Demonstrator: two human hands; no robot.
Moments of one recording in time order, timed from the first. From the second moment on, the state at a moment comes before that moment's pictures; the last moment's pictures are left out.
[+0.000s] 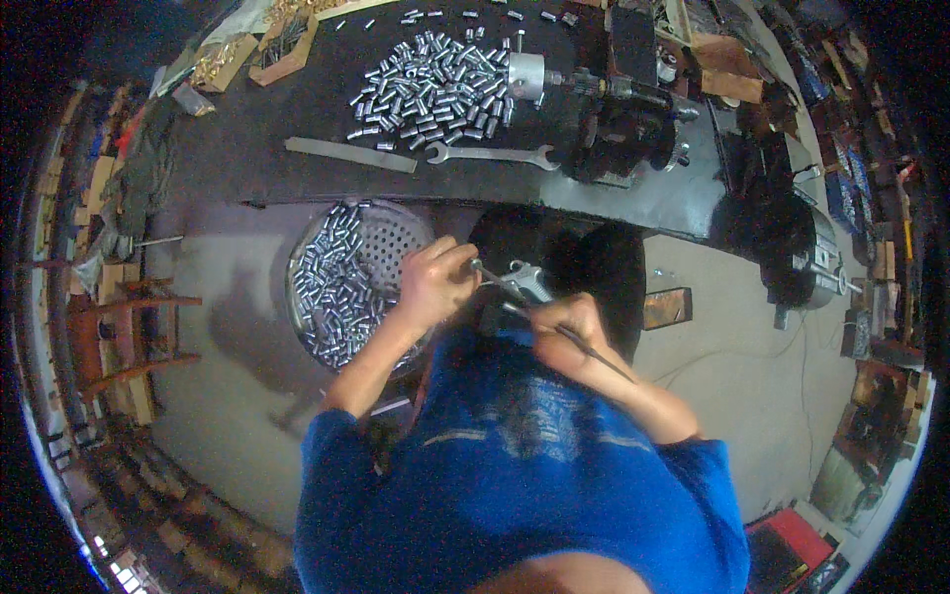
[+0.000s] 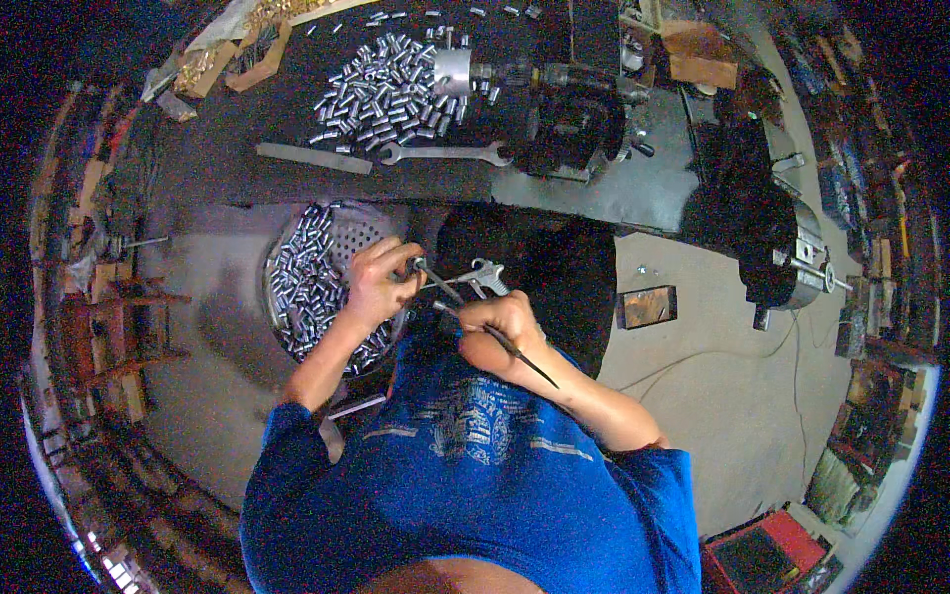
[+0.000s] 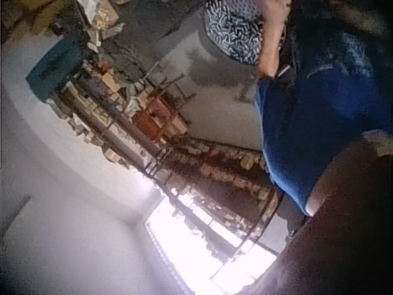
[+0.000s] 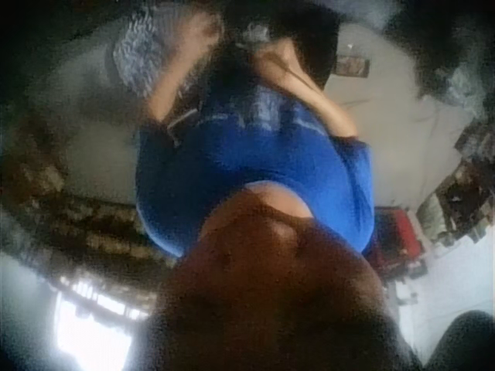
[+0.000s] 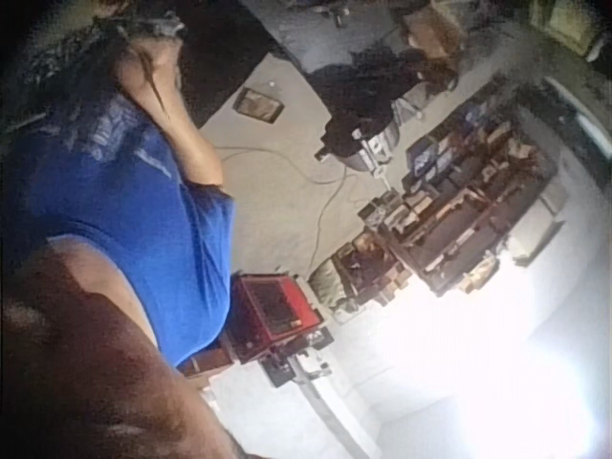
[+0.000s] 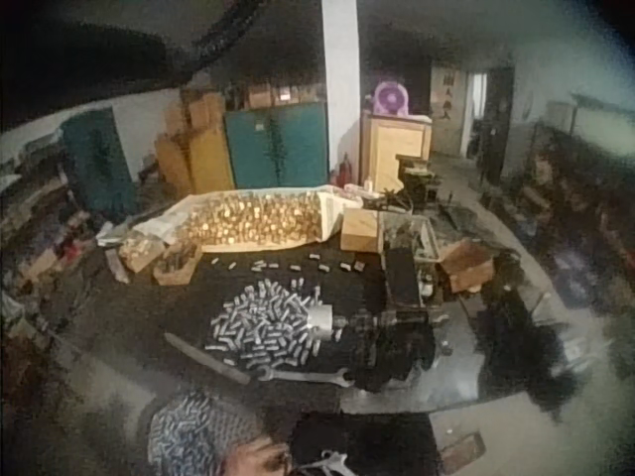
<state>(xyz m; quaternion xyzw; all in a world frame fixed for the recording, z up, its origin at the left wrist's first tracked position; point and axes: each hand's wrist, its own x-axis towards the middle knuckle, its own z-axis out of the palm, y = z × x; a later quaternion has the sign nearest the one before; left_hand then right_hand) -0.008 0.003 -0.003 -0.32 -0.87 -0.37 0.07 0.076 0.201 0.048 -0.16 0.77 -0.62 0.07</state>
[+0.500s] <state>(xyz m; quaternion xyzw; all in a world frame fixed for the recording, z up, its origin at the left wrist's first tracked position) -0.032 -0.004 -0.004 -0.26 -0.86 -0.44 0.10 0.077 0.226 0.072 -0.16 0.78 -0.61 0.01</state>
